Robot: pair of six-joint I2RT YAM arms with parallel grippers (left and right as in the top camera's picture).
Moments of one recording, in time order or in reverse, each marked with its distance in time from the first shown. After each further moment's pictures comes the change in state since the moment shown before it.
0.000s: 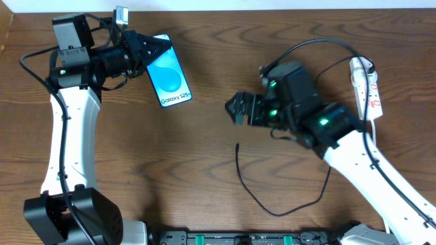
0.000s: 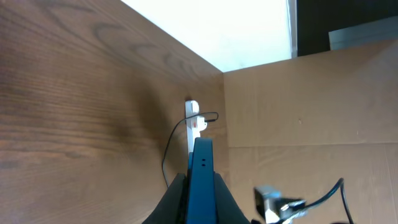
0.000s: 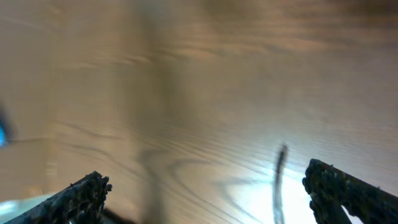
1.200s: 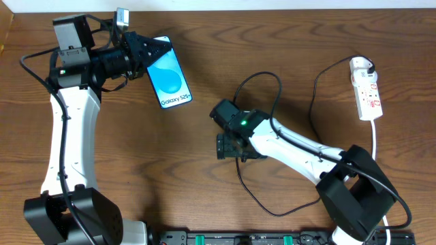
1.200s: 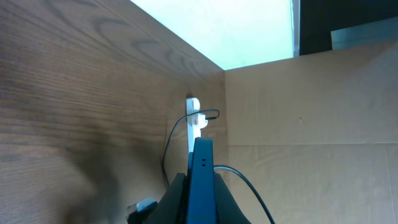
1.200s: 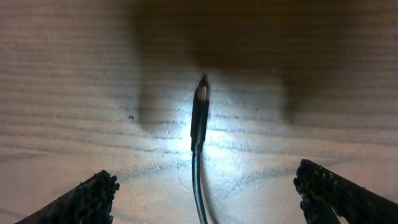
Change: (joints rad) left arm 0.000 0.000 0.000 -0.024 0.000 0.007; right arm 0.212 0.454 0.001 -0.134 0.213 0.110
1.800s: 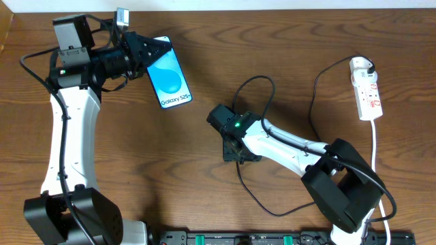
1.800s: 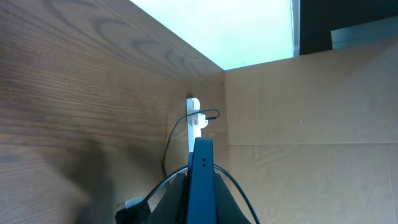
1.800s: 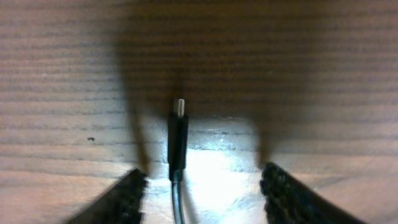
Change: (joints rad) left arm 0.000 0.000 0.000 0.000 0.000 0.003; right arm 0.009 0.075 0.000 0.010 0.040 0.042
